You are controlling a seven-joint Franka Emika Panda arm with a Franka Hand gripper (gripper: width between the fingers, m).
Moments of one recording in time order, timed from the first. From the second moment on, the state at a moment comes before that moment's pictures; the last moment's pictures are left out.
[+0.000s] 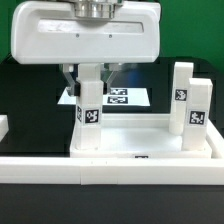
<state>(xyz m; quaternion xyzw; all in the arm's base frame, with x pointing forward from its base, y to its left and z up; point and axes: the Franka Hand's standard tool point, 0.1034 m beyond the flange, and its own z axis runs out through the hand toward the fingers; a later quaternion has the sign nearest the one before) 0.618 -0.053 0.109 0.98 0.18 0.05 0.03</state>
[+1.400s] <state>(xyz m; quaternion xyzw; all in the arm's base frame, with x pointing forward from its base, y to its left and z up) 0.619 -0.046 0.108 0.90 -0.43 0.07 -0.02</state>
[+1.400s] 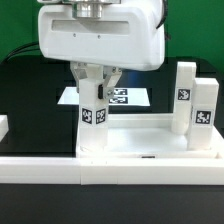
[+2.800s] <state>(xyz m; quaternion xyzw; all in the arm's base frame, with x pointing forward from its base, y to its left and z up) 0.621 -0.041 0.107 0.89 -0.45 0.07 -0.03</state>
